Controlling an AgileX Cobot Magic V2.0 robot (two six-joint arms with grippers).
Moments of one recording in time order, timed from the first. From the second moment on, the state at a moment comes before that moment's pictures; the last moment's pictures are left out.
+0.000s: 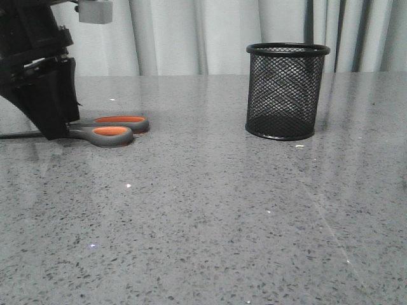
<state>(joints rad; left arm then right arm) -0.27 1.84 -1.53 -0.23 1.23 1.25 0.03 0.95 -1.02 0.29 1.01 -0.23</state>
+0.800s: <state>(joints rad) -0.27 1.91 -1.60 -0.22 1.23 1.30 0.03 0.95 -1.02 0.29 1.01 -0.23</state>
